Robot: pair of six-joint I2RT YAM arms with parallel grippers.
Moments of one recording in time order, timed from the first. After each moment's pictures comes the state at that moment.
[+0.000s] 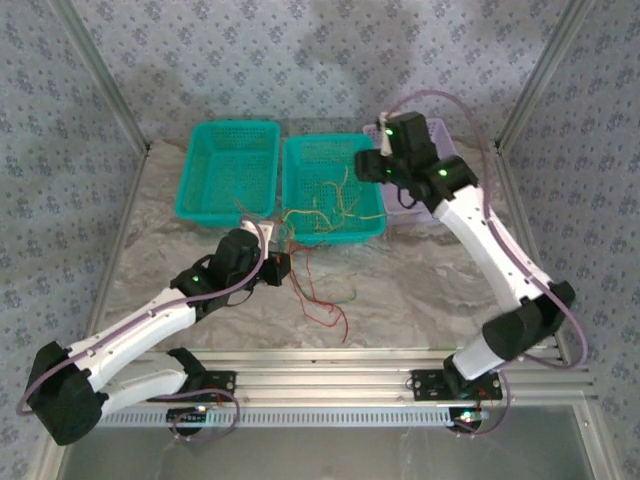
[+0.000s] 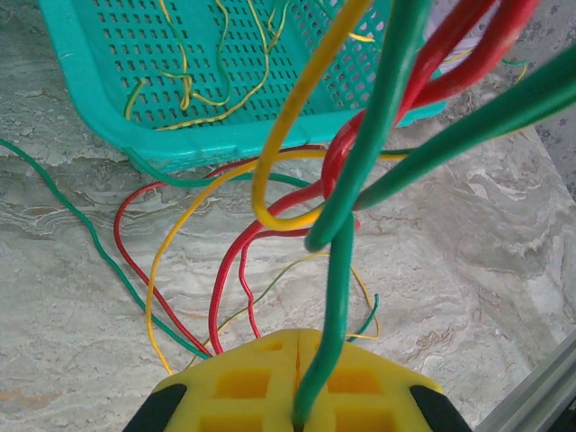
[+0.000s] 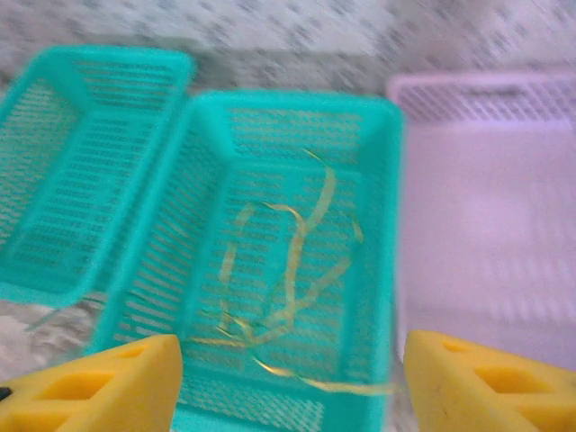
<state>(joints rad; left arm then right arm) -0.74 1.02 0.69 -0.27 0.06 -0.57 0.48 1.51 1.66 -0.81 0.13 0.27</state>
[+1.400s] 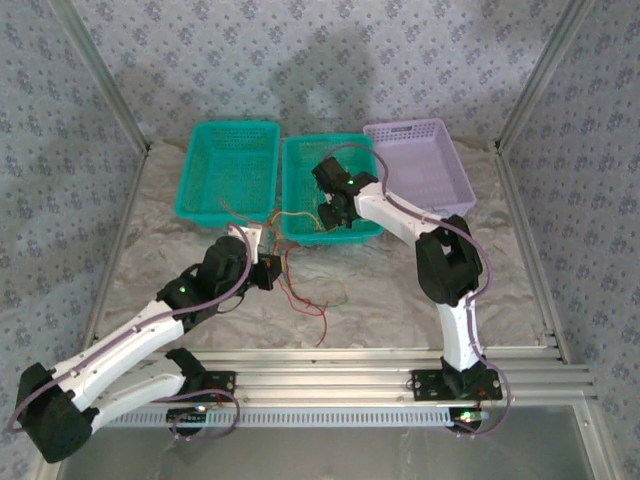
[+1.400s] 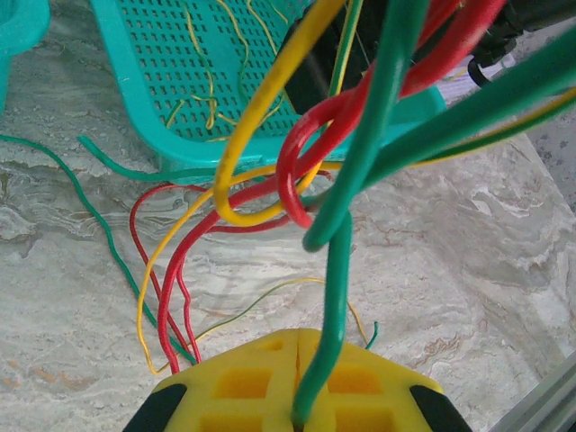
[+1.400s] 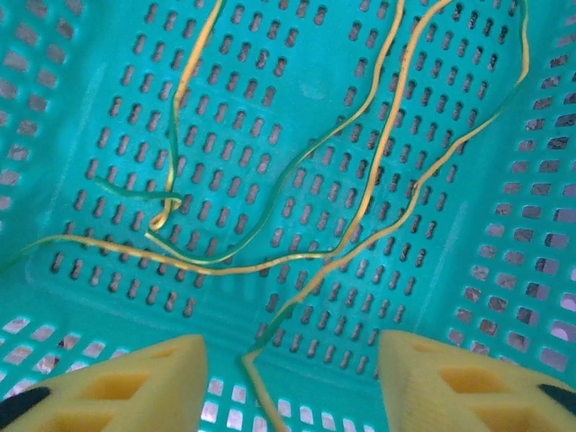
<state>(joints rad) -0.74 0.89 0.65 -0.30 0.01 -0.57 0.63 2.06 1.73 -0.81 0.21 0.14</state>
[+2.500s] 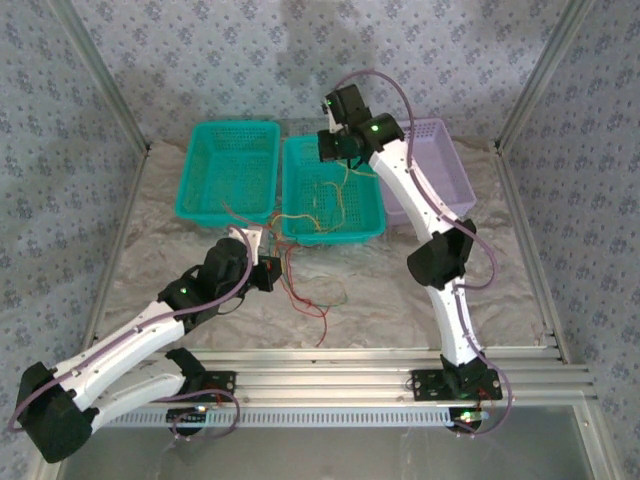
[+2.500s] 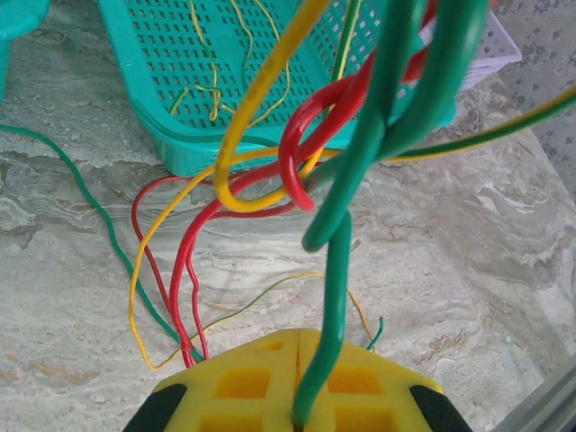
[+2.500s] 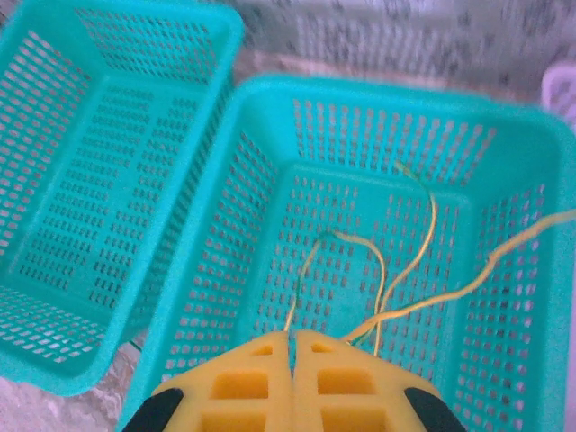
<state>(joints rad) -0.74 0.89 0.63 -0.29 0.01 -0.57 0.53 2.25 2.54 -1.10 0.03 0.28</state>
